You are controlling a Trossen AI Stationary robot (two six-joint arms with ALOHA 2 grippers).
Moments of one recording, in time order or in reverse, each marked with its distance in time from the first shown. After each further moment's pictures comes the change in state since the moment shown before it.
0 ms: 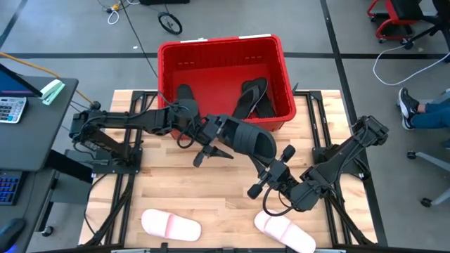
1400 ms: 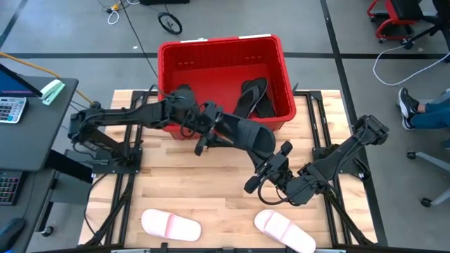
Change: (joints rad) left arm 0.088 -0.020 -0.001 -0.006 -0.017 -0.301; right arm -0.039 -0.004 0.000 -0.001 -0.046 0.171
